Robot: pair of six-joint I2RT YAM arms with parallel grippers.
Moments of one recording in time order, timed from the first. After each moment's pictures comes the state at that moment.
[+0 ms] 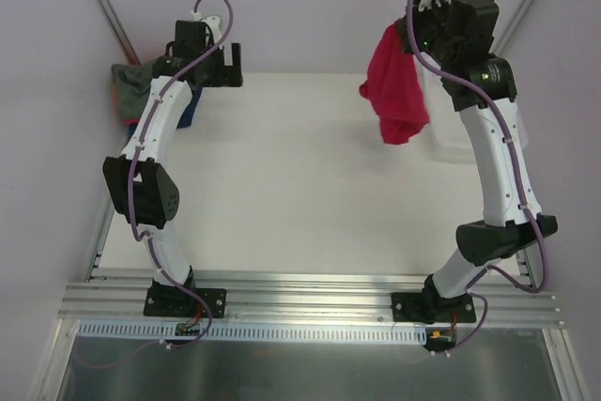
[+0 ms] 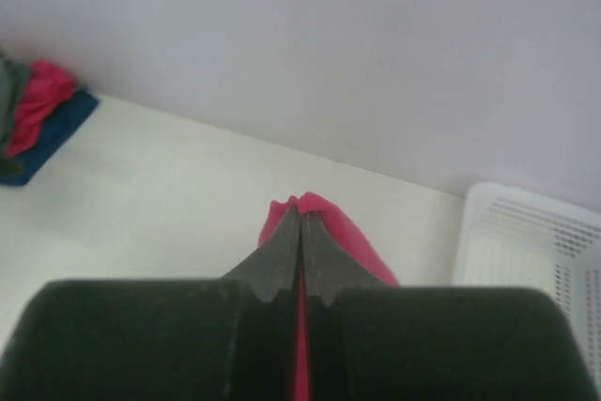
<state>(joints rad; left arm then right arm) -0.16 1.90 1.94 -0.71 0.09 -0.09 0.23 1.68 2.17 -0.63 -0.04 -0.03</state>
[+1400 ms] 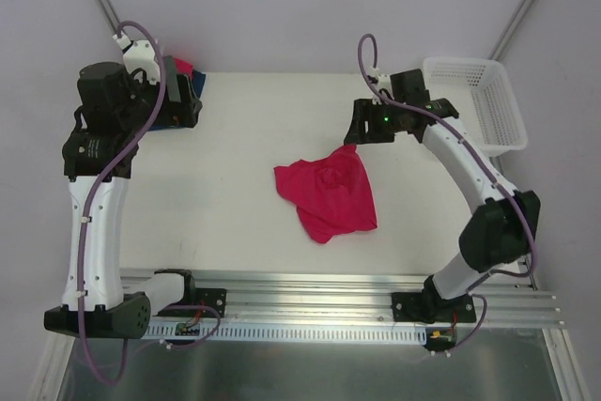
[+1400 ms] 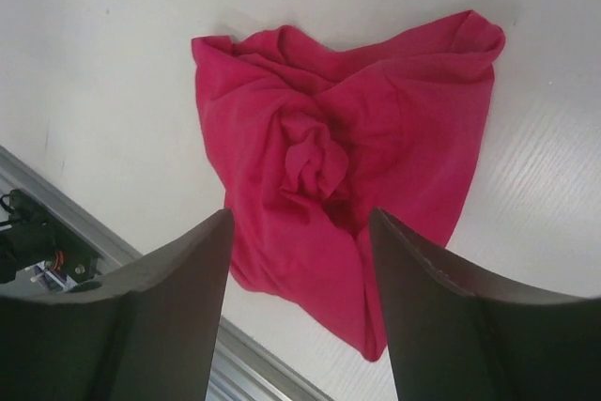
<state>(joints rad) 0.00 1.14 1.59 -0.81 0.22 0.01 0.34 1.56 1.48 -0.74 -0.40 0.20</state>
